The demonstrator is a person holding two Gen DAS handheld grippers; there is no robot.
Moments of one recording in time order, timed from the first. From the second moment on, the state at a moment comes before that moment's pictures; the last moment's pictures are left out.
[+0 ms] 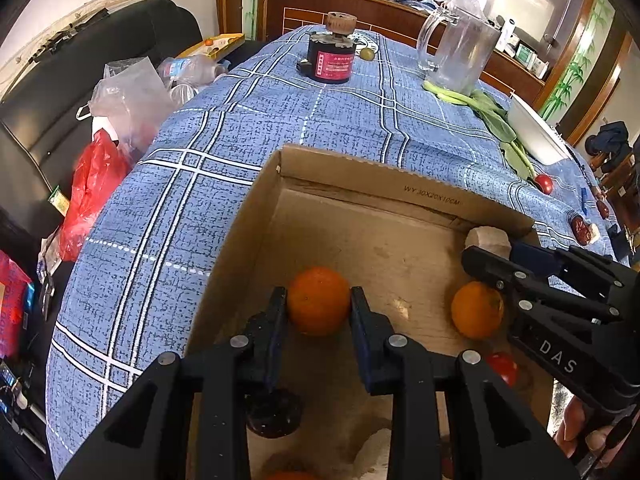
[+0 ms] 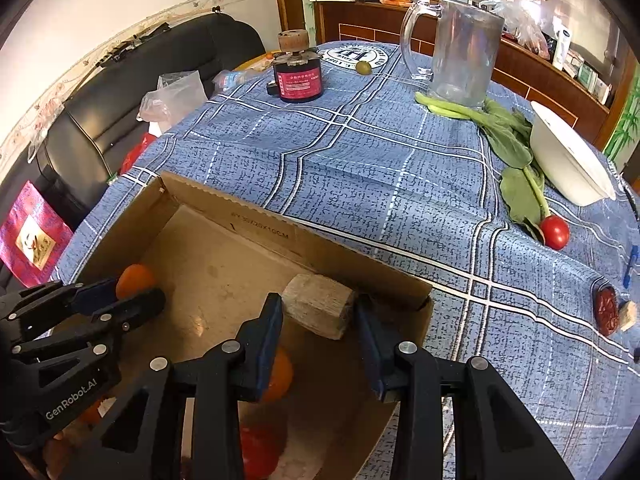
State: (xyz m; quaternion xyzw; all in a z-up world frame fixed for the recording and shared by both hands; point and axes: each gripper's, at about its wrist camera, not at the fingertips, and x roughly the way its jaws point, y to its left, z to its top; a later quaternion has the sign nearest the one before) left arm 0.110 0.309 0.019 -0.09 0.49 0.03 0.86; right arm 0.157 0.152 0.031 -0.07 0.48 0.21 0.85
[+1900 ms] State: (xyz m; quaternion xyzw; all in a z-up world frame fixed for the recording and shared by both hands) left arm 0.082 0.043 0.054 0.01 0.47 0.01 0.88; right arm 0.185 -0.189 0.042 0.02 0.46 0.06 0.89
